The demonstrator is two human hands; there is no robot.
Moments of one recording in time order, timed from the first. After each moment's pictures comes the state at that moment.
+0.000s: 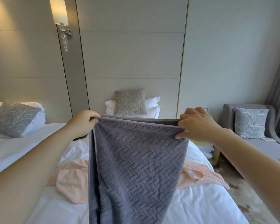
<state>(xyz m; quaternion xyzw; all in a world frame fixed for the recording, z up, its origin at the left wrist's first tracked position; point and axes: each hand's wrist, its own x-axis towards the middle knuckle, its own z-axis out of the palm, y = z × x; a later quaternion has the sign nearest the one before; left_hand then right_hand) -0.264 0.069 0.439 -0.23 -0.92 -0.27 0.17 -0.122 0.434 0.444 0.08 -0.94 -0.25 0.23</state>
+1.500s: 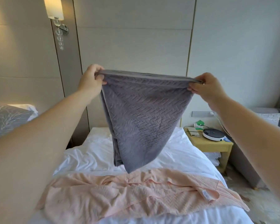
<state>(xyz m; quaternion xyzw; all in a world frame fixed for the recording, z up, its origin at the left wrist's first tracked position) -0.448 0.143 0.538 -0.24 -0.76 -0.53 0.28 -0.304 0.468 0.533 -0.06 -0.78 0.49 0.38</state>
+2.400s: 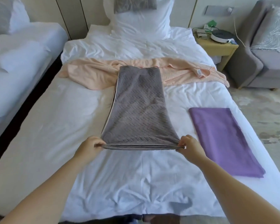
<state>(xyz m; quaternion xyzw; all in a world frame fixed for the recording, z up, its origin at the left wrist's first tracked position) -0.040 -0.084 0.013 -0.18 -0.93 -0.31 -0.11 0.092 0.287 0.033 -0.20 -0.94 0.29 -0.06</state>
